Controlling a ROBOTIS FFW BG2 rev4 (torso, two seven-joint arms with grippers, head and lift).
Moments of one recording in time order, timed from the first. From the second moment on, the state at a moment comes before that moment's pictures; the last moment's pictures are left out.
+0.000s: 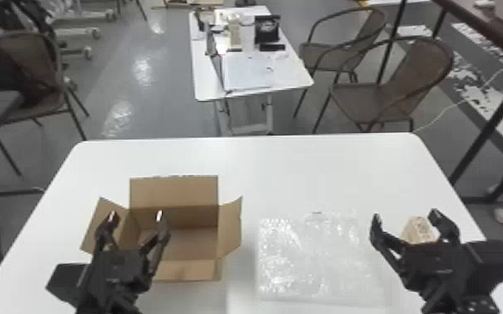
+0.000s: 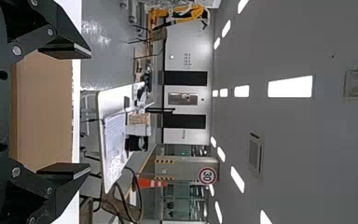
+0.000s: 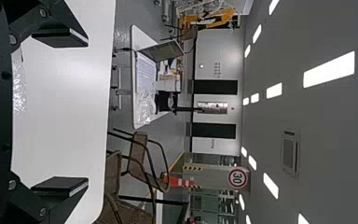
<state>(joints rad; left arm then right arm) 0.45 0.00 0.06 -1.76 0.04 -0.38 -0.04 0.43 -0.06 0.01 -1.87 -0.01 -0.11 0.09</state>
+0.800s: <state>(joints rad) 0.40 0.00 0.24 -1.74 0.16 -0.27 -0.16 0.42 -0.06 0.01 -1.87 -0.01 -0.11 0.09</state>
